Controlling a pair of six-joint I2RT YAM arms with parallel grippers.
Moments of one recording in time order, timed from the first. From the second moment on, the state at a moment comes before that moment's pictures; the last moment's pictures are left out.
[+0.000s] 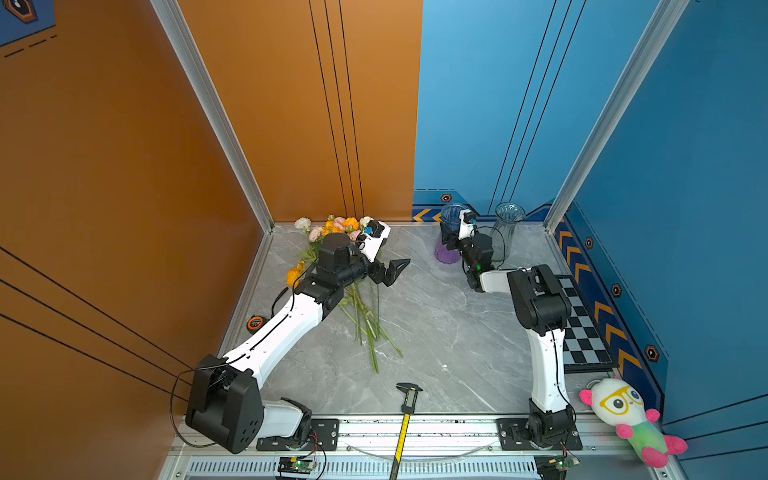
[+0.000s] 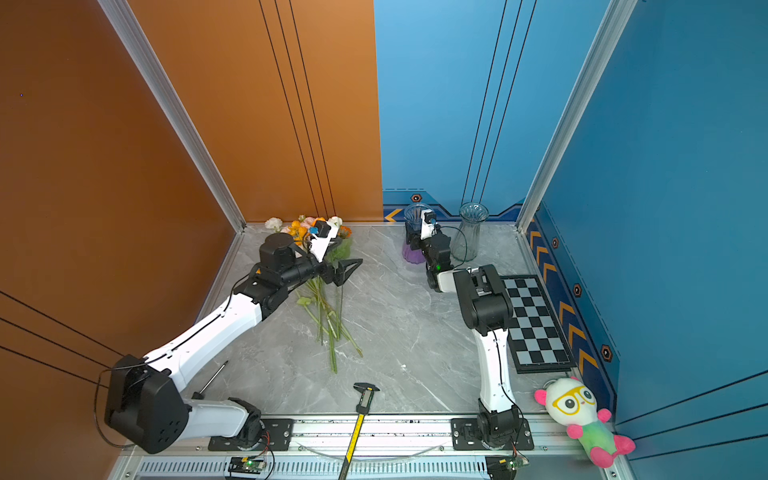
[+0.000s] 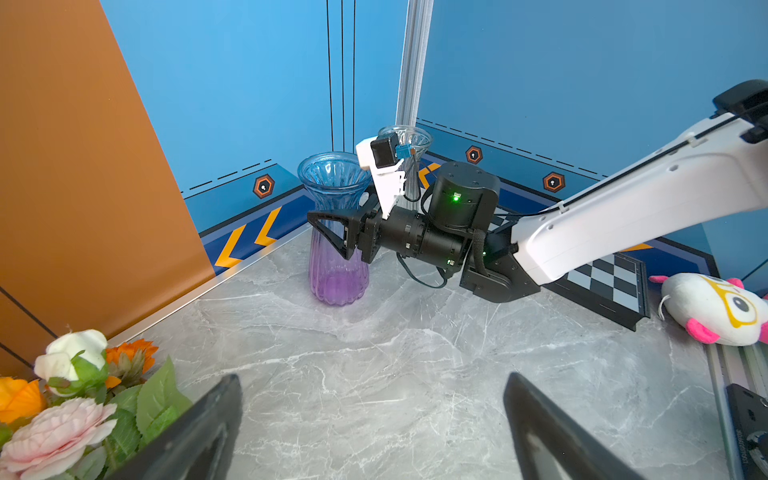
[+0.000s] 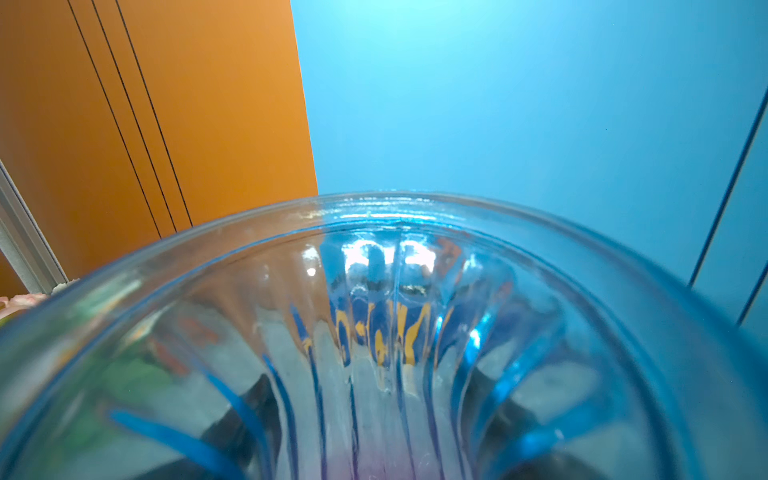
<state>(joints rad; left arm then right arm) -0.40 1.35 1.05 0.08 0.48 0.04 0.25 2.25 1.34 1.00 -0.06 0.08</state>
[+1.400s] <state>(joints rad) -0.54 1.05 0.87 -0.08 0.37 0.03 0.79 1.67 0.52 1.17 0.09 -0.06</state>
